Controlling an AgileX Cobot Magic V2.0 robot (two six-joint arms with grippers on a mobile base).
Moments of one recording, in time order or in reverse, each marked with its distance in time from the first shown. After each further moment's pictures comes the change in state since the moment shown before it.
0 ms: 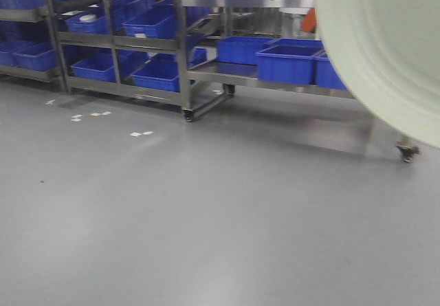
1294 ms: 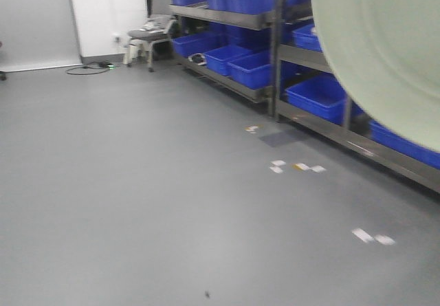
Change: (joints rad) left arm 0.000 0.000 0.000 0.000 0.000 0.000; right arm 0.000 -0.001 0.000 0.000 0.000 0.000
